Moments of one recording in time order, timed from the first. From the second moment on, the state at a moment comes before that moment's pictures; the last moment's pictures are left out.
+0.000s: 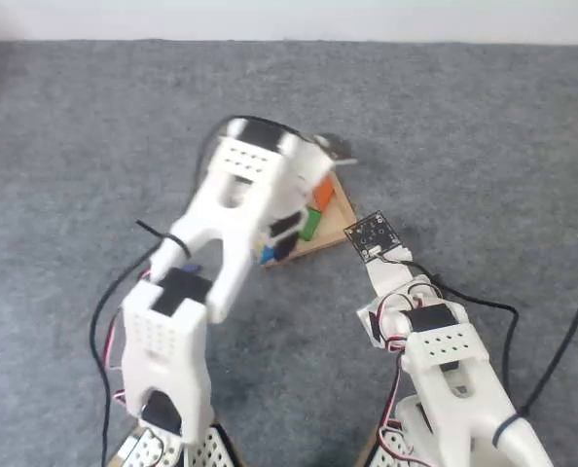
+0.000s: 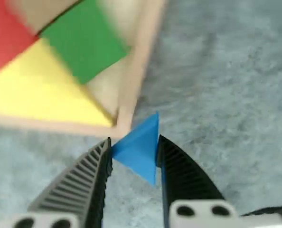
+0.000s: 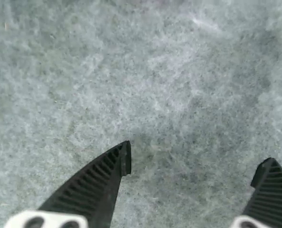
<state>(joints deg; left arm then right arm) 16.8 28.6 -15.2 98.7 -29.5 -16.7 -43.3 76.7 43.2 15.5</state>
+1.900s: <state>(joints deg) 5.9 37.6 -21.4 75.5 -36.0 -16.7 -43.3 76.7 43.2 15.5</state>
